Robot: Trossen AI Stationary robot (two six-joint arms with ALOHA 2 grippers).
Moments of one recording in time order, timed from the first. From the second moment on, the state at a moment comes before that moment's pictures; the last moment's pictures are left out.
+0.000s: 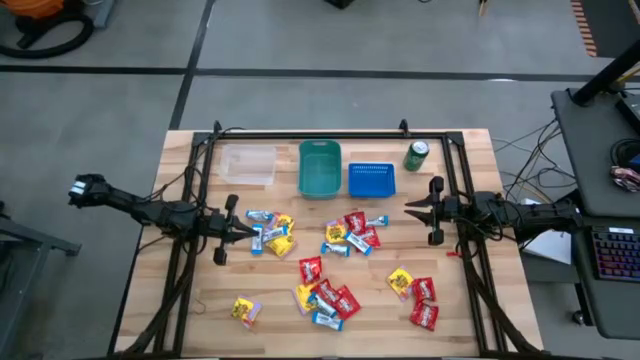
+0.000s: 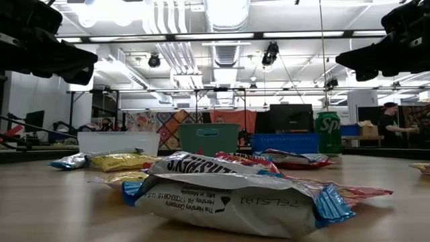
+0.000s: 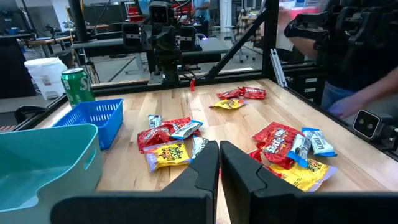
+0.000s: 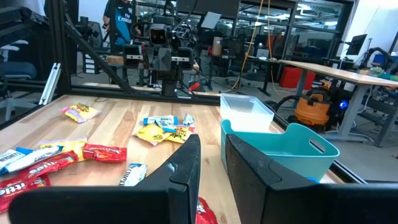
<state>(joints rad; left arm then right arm) -0.29 0.33 0.03 0.22 -0.17 0.04 0.03 0.03 0.01 0.04 0.10 -0.13</state>
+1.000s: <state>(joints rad) -0.29 0.33 0.03 0.22 -0.17 0.09 0.03 0.03 0.01 0.04 0.11 -0.13</state>
